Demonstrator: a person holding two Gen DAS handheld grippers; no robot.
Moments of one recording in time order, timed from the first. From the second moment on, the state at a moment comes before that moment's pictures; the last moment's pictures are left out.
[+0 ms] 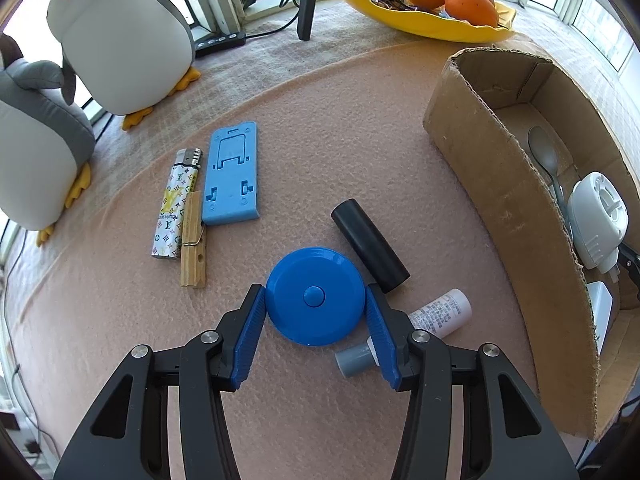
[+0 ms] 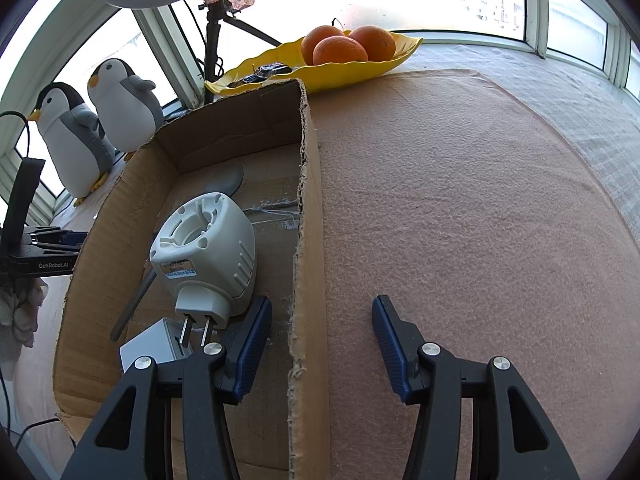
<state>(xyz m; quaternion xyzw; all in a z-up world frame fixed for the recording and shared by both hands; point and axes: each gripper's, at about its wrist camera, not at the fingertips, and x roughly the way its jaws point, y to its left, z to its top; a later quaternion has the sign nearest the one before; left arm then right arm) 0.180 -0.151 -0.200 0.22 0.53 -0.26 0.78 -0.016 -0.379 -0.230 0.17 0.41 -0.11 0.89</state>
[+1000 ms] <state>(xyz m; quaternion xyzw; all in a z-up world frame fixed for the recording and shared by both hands) 0.145 -0.218 -0.119 0.20 0.46 -0.35 0.79 -0.016 -0.381 -0.230 0.17 0.41 -0.11 0.89</state>
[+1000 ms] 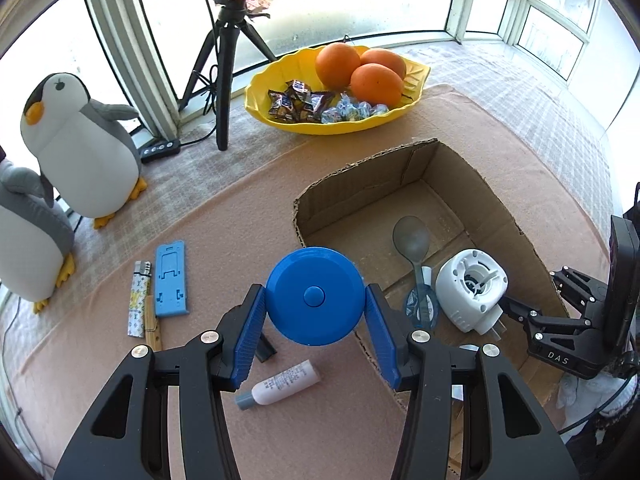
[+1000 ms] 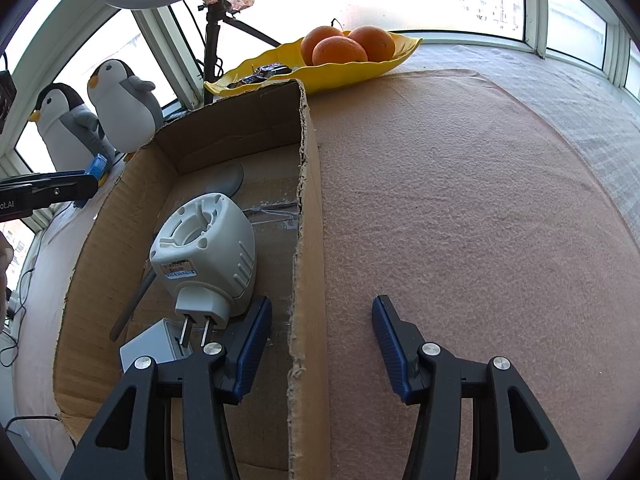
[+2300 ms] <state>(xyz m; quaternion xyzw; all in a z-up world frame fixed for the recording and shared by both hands) 0.127 -0.288 -0.144 0.22 0.48 -0.38 0.76 -0.016 -0.381 -0.229 0.17 0.41 -0.11 0.89</state>
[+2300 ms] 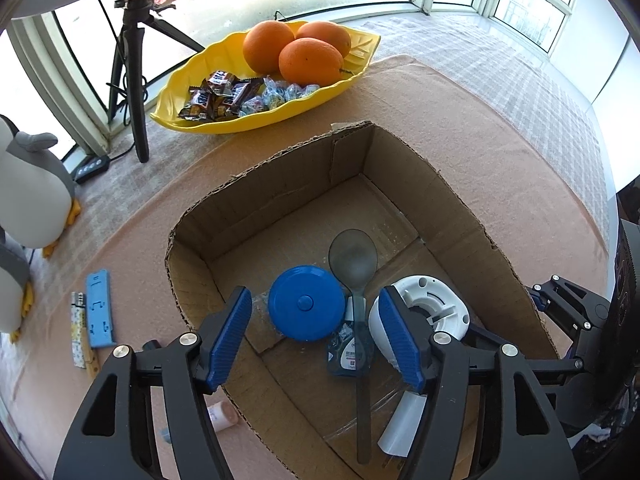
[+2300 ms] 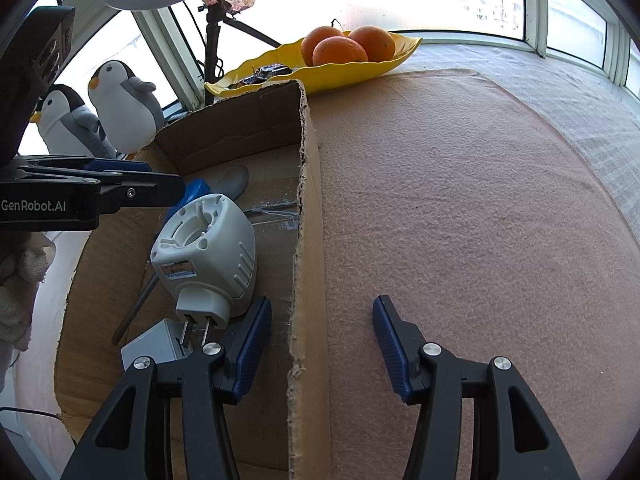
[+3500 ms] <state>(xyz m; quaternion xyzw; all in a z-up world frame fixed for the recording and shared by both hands) 0.136 -0.143 -0.142 0.18 0.48 -0.33 0.79 -0.016 -0.377 -0.229 0.17 0.41 -0.11 0.89</state>
